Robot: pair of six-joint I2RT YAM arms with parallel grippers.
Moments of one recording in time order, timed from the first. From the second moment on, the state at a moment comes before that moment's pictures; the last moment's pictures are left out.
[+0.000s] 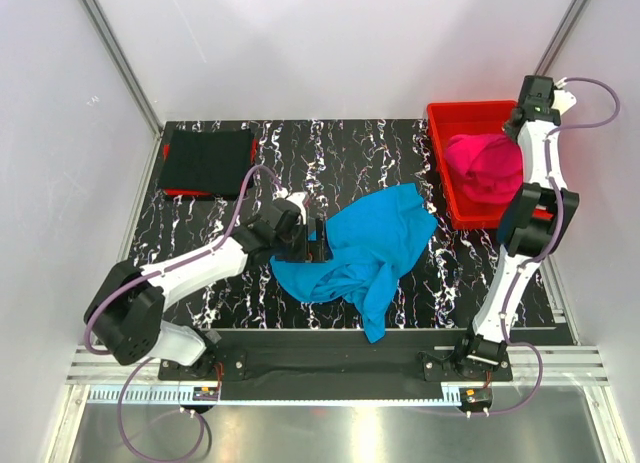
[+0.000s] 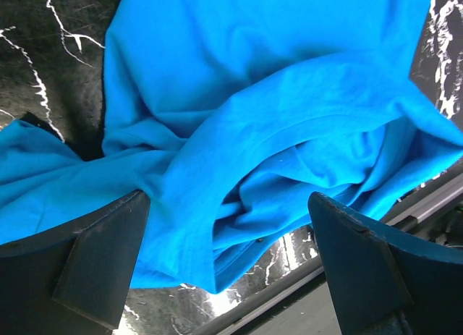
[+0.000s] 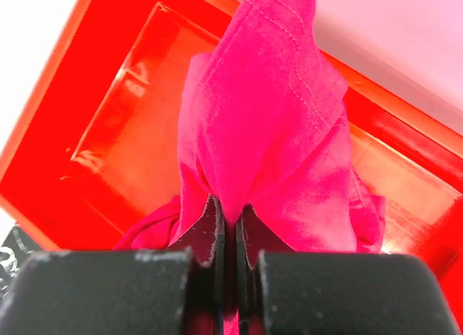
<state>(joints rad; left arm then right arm) -0.71 1.40 0.84 -0.26 0.11 -0.63 -0.26 2.21 2.15 -0.67 0.33 0.61</state>
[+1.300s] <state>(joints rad) -0.85 1.36 0.64 -0.27 0.05 -0.72 0.60 1.24 0.83 -0.74 -0.02 0.71</state>
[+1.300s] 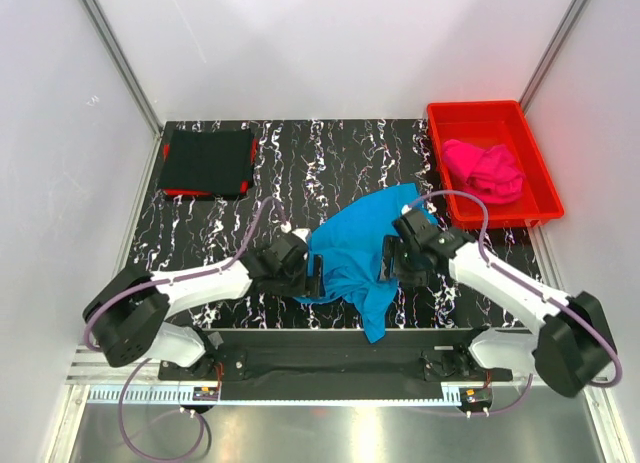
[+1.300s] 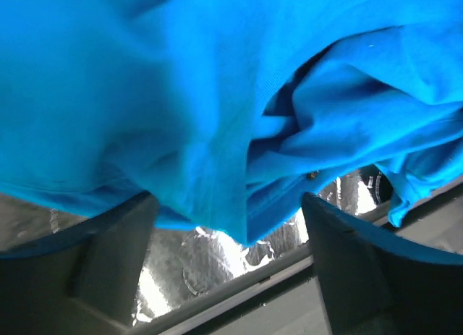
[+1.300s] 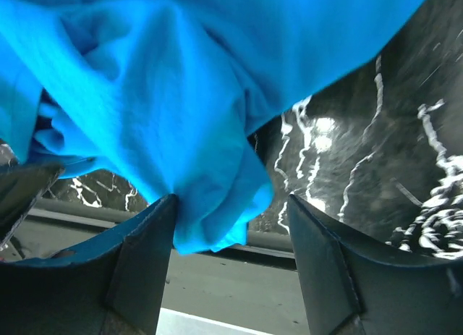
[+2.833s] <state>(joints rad) -0.98 1.33 0.87 -0.35 0.05 -0.55 0.30 1.28 0.94 -0.57 0.05 0.73</state>
